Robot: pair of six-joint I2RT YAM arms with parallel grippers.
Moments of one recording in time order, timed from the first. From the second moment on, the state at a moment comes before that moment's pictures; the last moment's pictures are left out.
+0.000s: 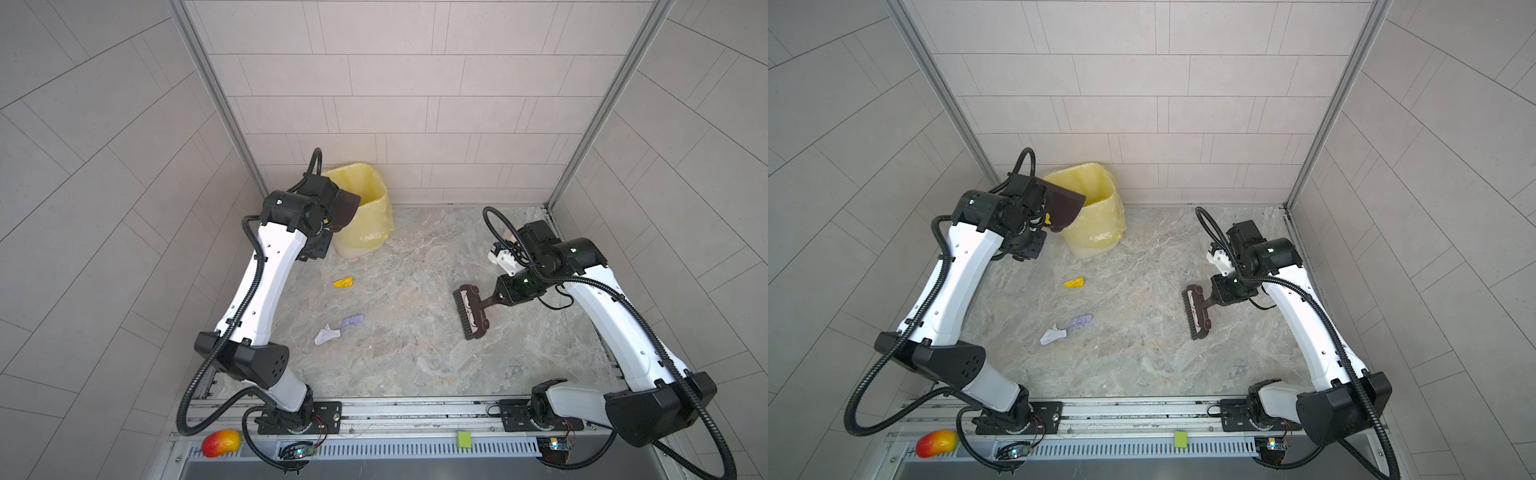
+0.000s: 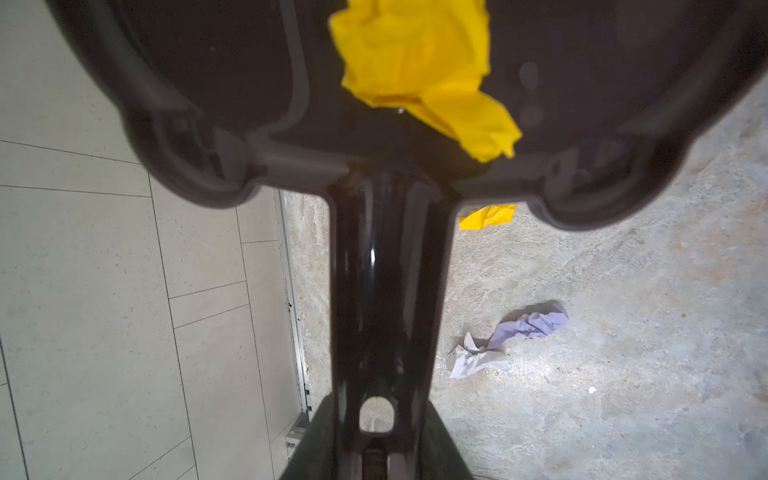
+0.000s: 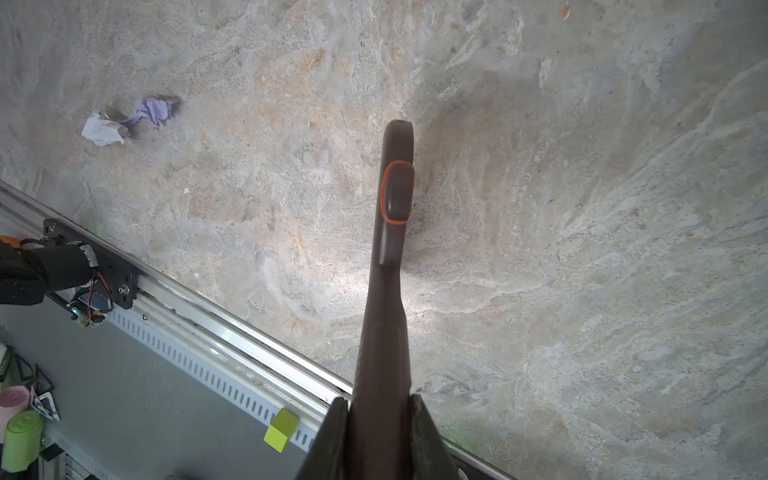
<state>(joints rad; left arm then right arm) -0.25 1.62 2.02 -1.62 -0.40 -0.02 0.22 1.26 1.38 -1.42 -0.31 -0.02</state>
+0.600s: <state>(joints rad) -0.20 1.93 2.31 -1.58 -0.55 0.13 0.22 1.26 1.39 -1.45 -0.32 -0.02</state>
